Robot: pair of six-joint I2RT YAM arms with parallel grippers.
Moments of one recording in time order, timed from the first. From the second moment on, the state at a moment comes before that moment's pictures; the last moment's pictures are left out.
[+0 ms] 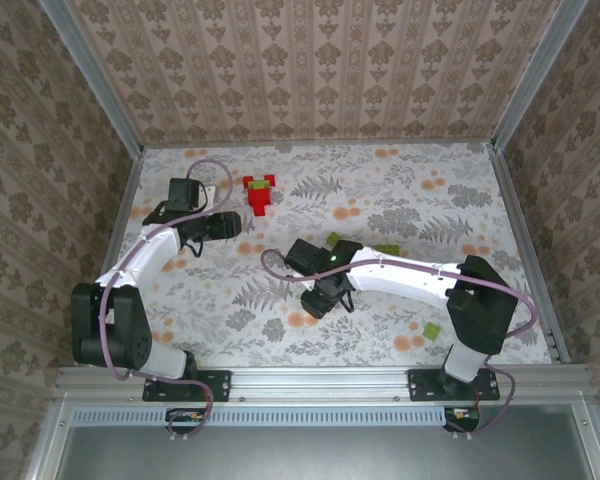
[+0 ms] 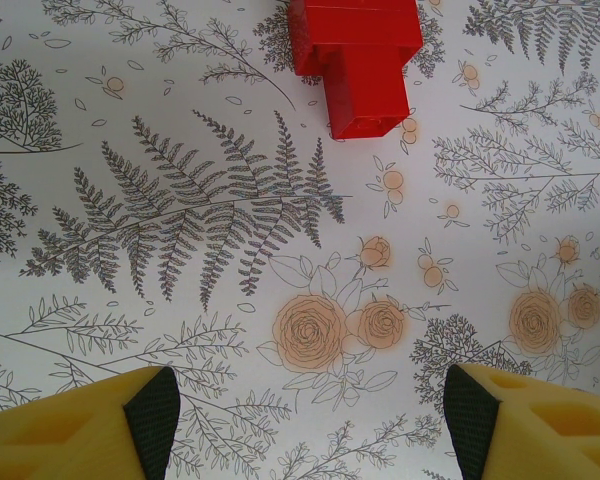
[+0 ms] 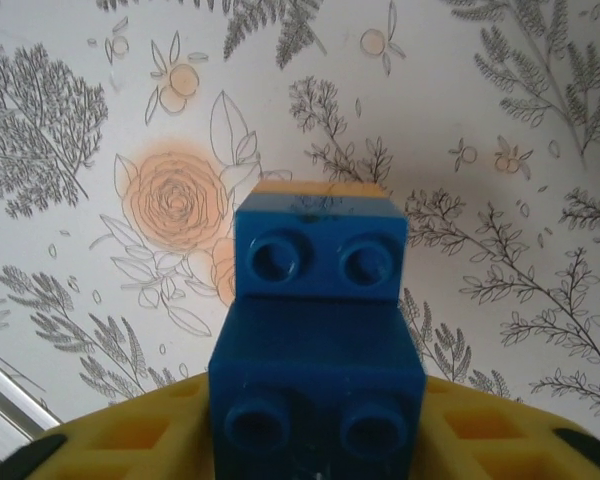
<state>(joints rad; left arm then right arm) -0.16 1.44 0.99 -0.50 0.24 -0.17 0.98 1.71 1.25 -0.91 0.02 0.13</state>
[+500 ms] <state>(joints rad) -0.16 1.44 0.99 -0.50 0.24 -0.17 0.97 1.69 1.30 -0.91 0.02 0.11</state>
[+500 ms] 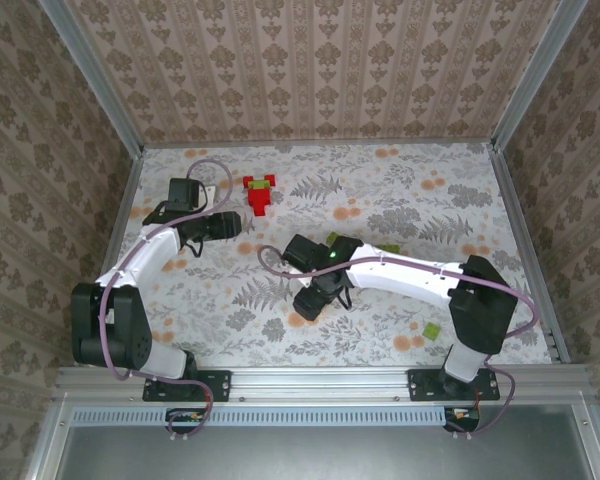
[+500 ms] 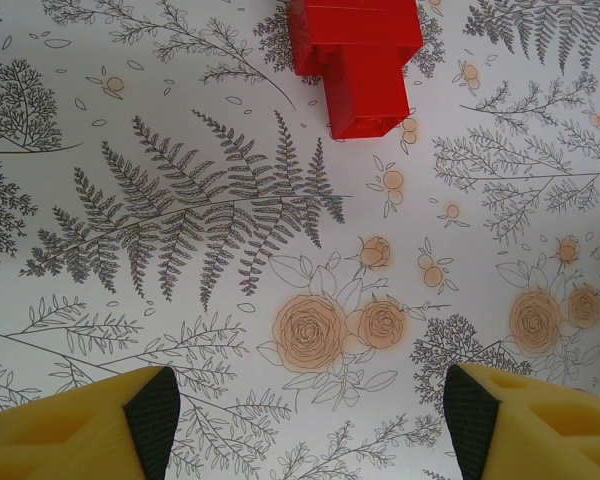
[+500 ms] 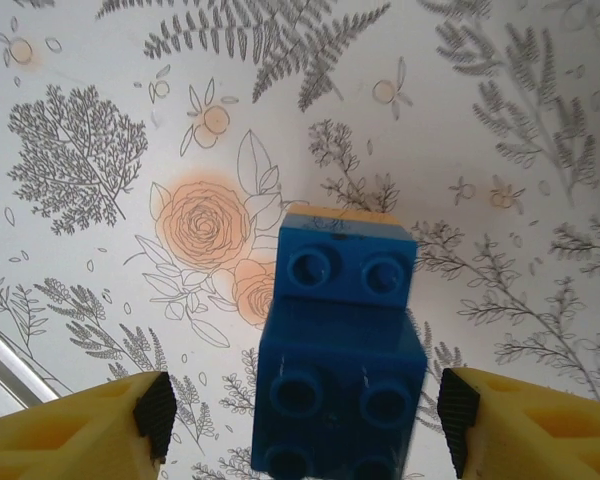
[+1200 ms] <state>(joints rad) -0.16 1.44 0.99 -0.50 0.25 -0.17 0.35 1.67 1.26 -0.88 0.21 0.29</state>
